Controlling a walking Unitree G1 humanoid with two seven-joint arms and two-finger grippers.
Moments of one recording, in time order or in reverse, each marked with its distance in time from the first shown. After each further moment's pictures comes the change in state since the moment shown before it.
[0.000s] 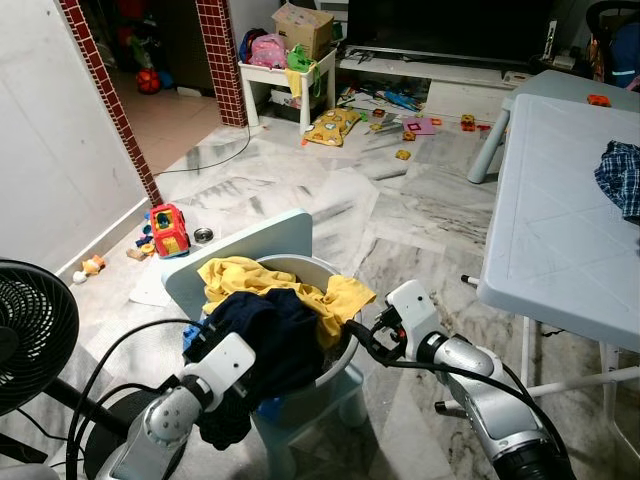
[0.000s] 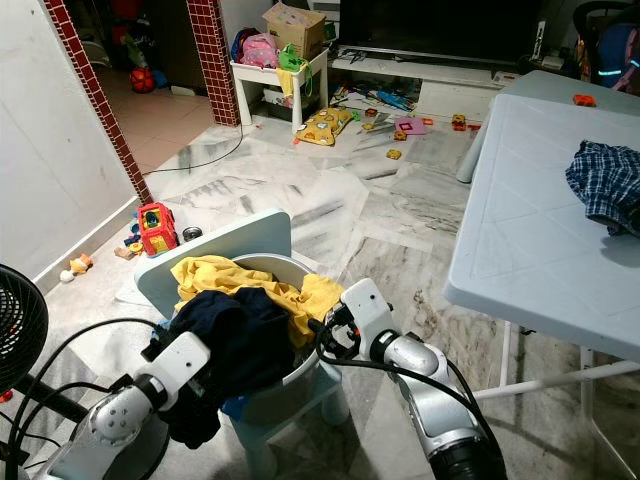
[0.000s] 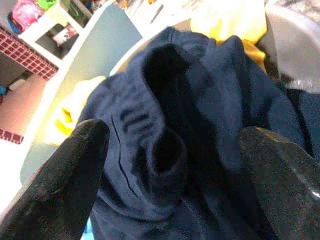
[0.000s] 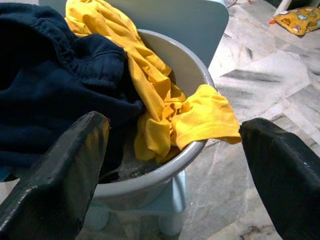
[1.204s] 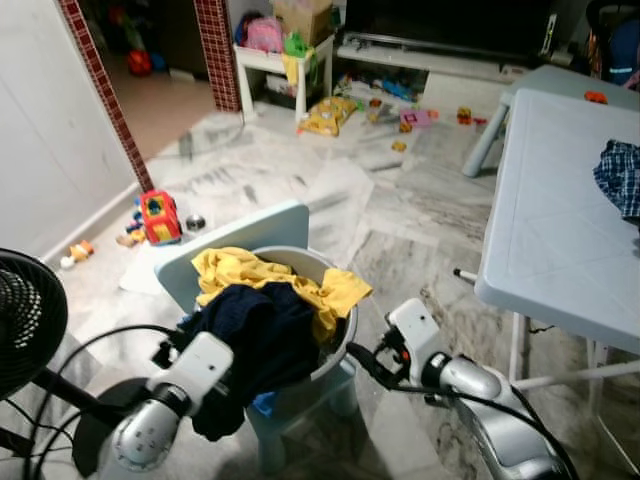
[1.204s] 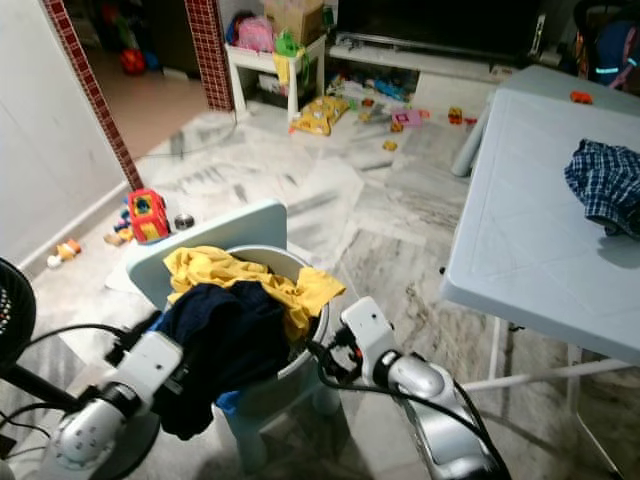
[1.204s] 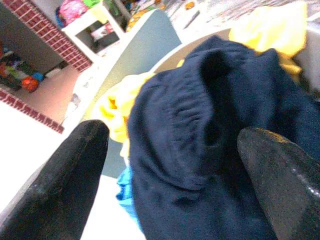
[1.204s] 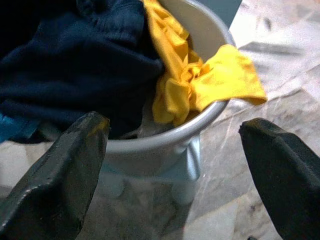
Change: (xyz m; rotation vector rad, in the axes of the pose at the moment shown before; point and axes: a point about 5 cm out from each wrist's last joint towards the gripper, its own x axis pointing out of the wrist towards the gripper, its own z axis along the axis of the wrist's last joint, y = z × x) left arm -0.040 0.020 0.016 -0.017 -0.024 0.203; right arm -0.021 0.015 -0.012 0.029 0.048 0.048
